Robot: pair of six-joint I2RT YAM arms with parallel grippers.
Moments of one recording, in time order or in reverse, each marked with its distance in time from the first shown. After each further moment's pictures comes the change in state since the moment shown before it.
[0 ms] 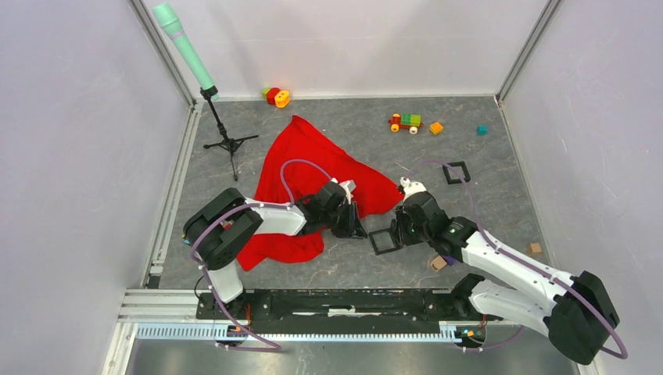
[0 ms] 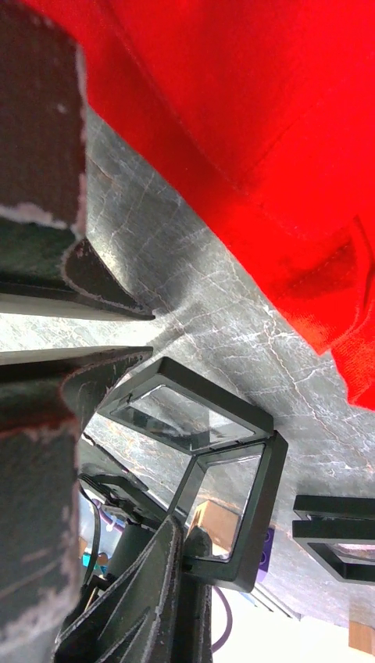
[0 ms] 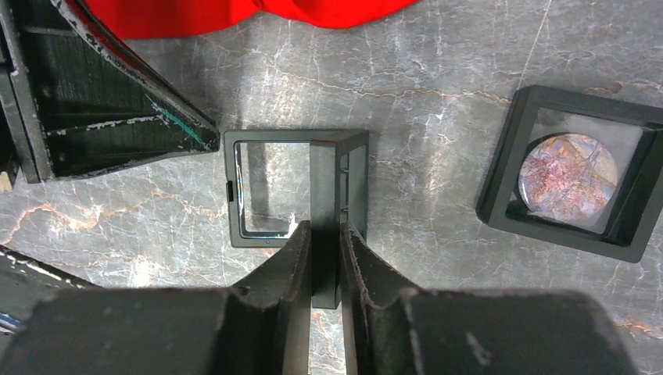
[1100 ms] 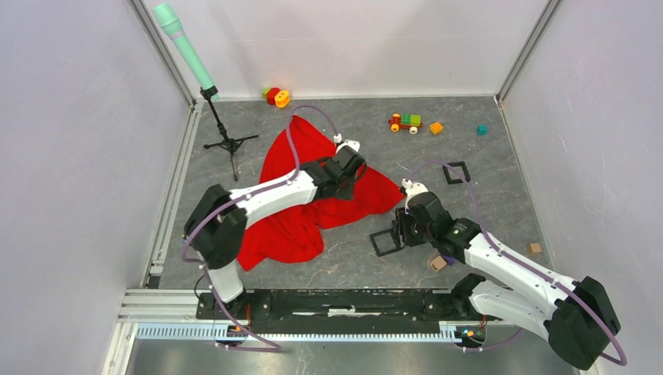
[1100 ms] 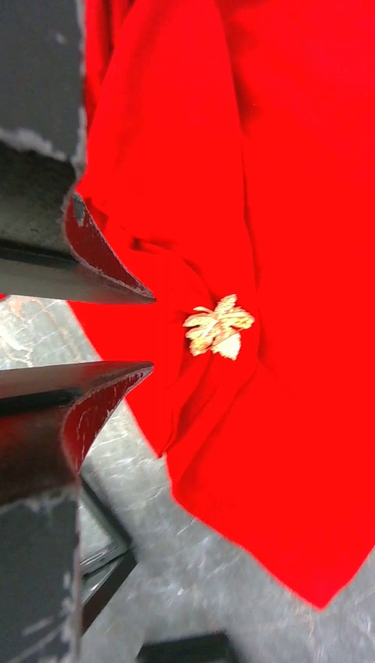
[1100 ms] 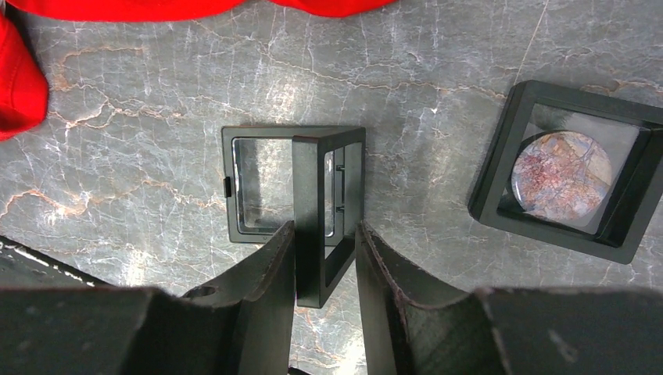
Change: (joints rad) left arm 0.001 -0.053 0.471 -0.654 -0.593 0.349; right arm -0.052 -0.038 -0.026 -0.002 -0.060 -0.049
